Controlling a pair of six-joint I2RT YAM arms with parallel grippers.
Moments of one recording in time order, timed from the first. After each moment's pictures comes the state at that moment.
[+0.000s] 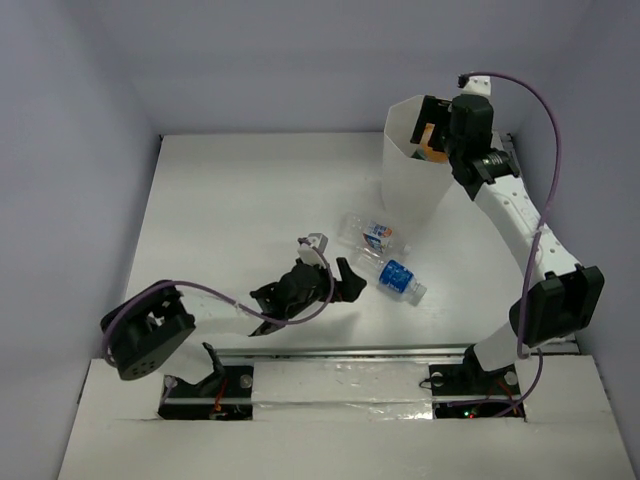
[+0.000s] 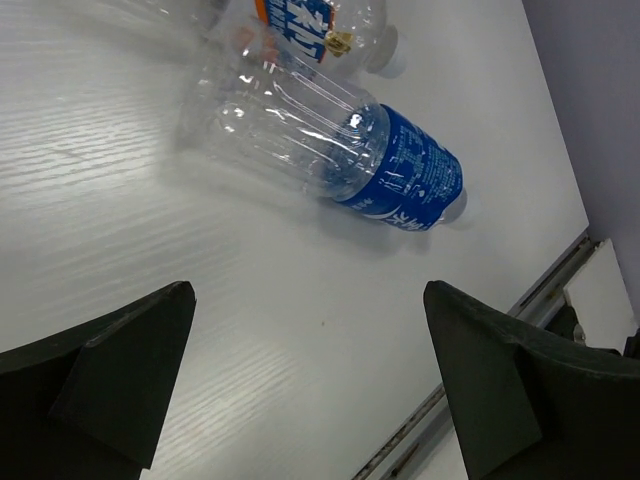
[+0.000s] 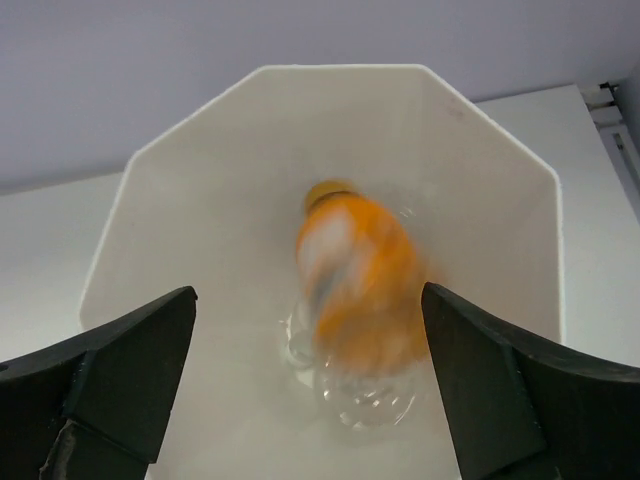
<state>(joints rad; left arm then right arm) -1.01 1.36 0.44 0.54 -0.21 -0.81 0.27 1.55 1.58 -0.31 0.33 0.25</state>
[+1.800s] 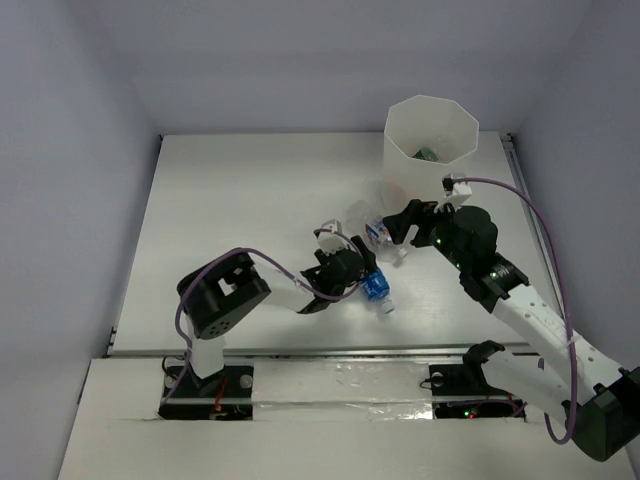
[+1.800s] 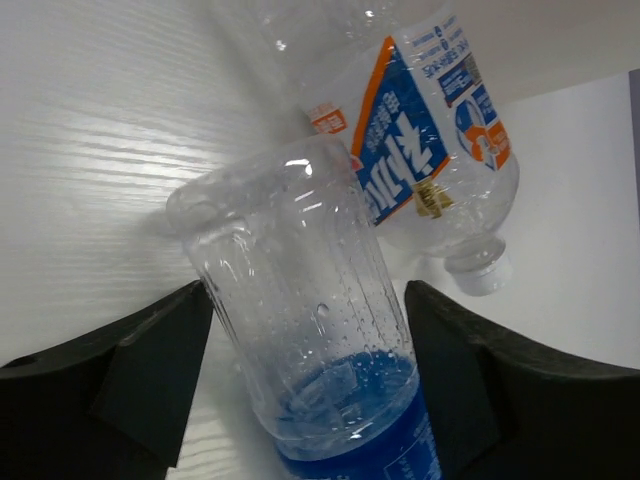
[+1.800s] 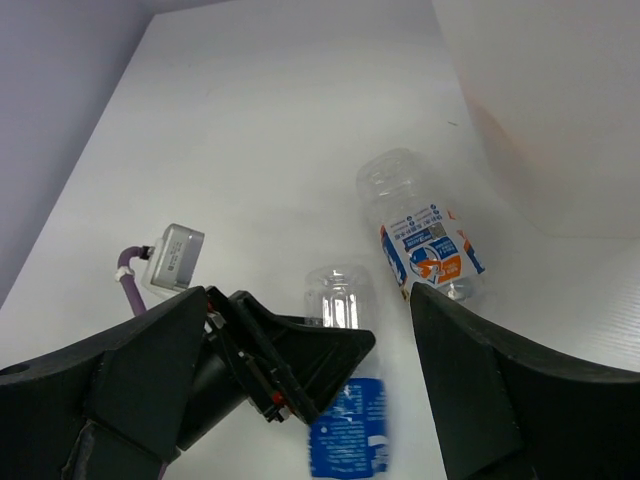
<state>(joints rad) -1.03 1.86 0.83 0.48 -0.56 -1.05 0.49 0.91 0.74 -0.04 0.00 0.44</state>
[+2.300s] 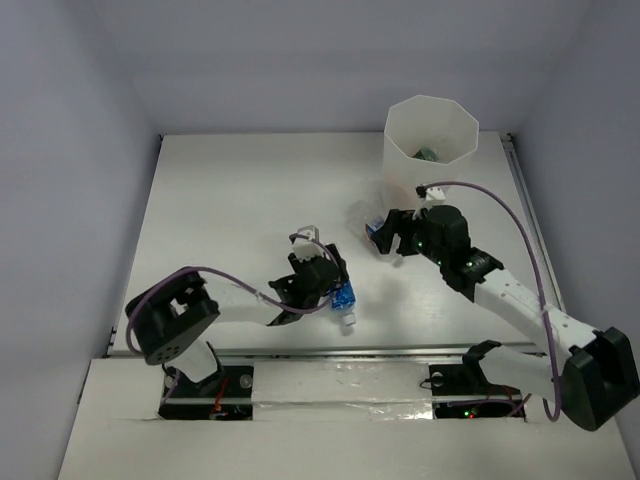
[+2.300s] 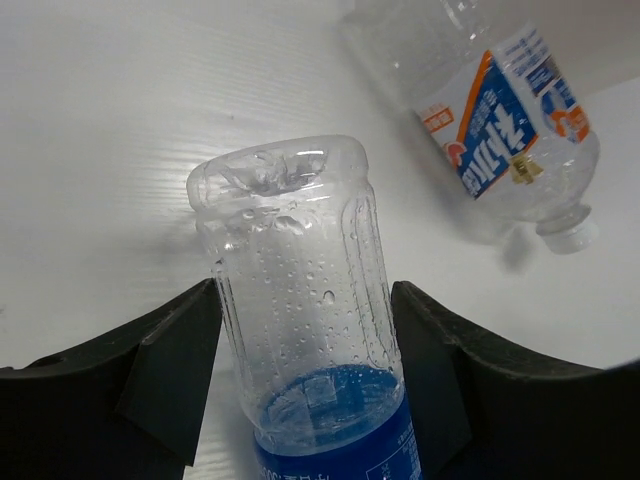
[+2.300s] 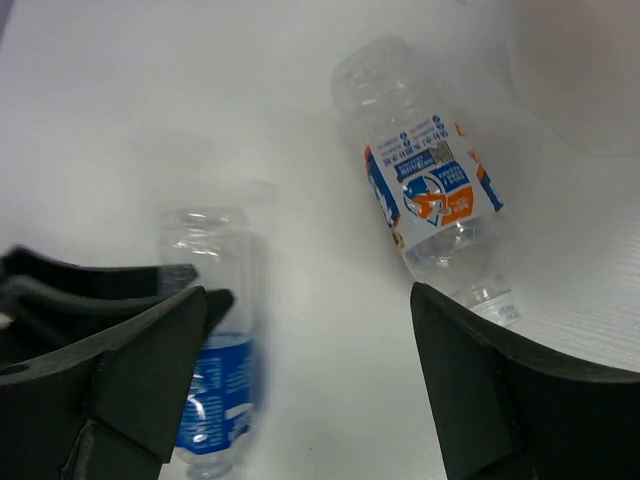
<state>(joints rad) -1.03 1.58 0.61 0.37 -0.66 -0.92 0.52 1.06 0.71 -0.03 -0.02 0.44</state>
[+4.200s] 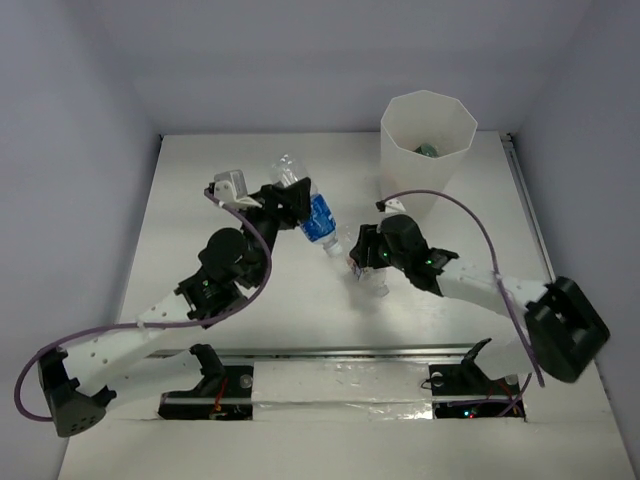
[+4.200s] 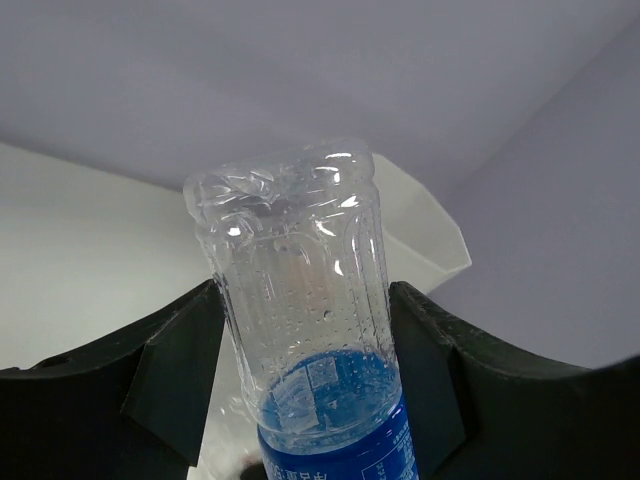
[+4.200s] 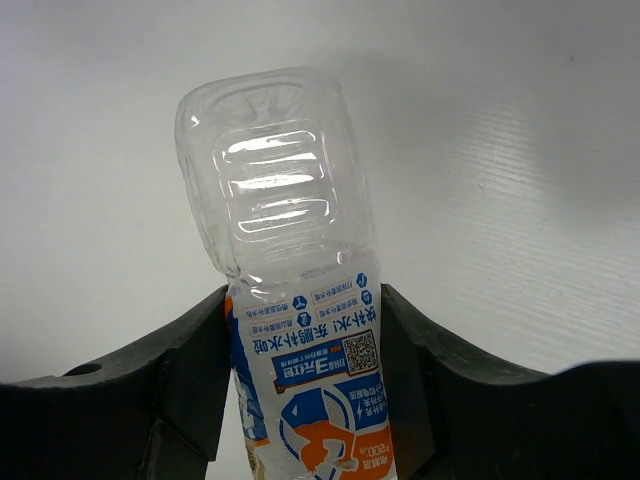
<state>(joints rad) -0.98 0.87 0.81 0.30 -0.73 -0.48 0.70 1.44 0.77 0.05 0.13 0.49</state>
